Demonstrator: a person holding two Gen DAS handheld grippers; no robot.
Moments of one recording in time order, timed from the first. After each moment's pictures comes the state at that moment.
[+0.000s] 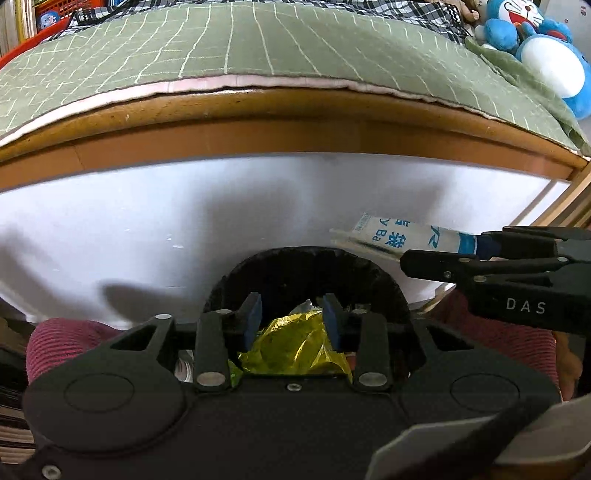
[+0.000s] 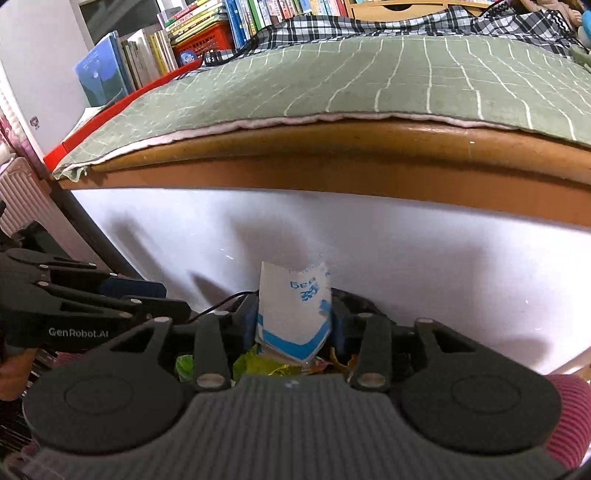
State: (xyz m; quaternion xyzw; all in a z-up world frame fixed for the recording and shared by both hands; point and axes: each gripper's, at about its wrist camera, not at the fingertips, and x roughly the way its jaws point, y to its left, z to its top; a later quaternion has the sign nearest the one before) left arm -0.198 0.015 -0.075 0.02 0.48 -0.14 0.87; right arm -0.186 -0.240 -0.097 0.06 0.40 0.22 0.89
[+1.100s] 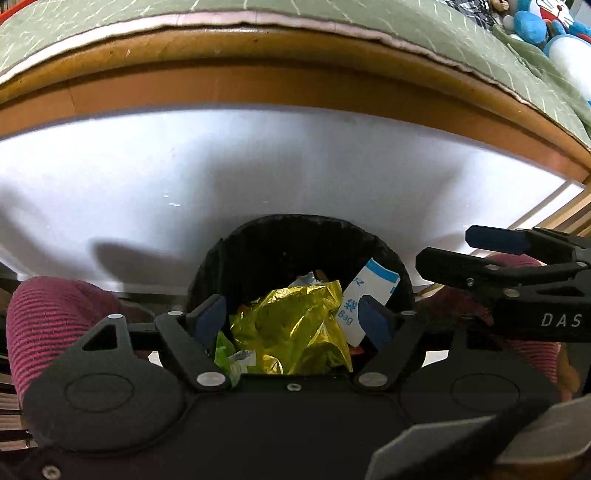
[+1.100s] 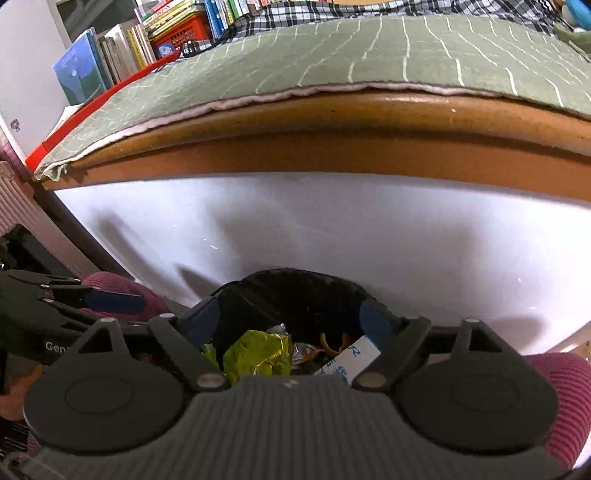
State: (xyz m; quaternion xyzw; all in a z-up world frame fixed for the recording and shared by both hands) left arm -0.177 0.010 -0.114 -0.01 0.53 -0.12 0.84; right arm -0.181 -0.243 -0.108 0.07 0.43 0.19 0.88
